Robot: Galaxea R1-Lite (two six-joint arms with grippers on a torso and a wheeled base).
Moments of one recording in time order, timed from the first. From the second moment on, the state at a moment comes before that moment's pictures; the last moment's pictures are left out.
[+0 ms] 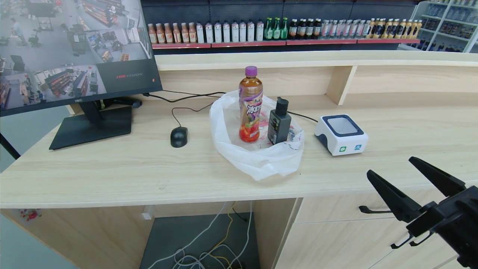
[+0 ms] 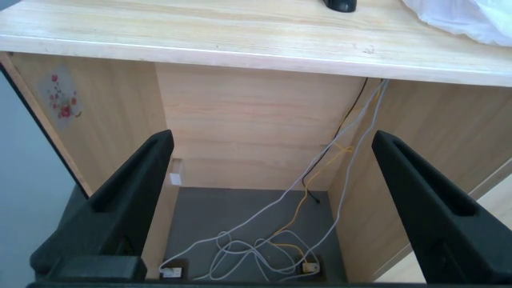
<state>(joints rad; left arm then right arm) 0.00 0.00 0.00 0.00 0.01 -0.01 0.52 1.35 0.00 -1.57 -0.19 -0.04</state>
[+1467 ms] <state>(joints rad) 0.00 0.00 0.00 0.00 0.01 -0.01 0.45 0.18 -0.01 -0.04 -0.24 -0.05</state>
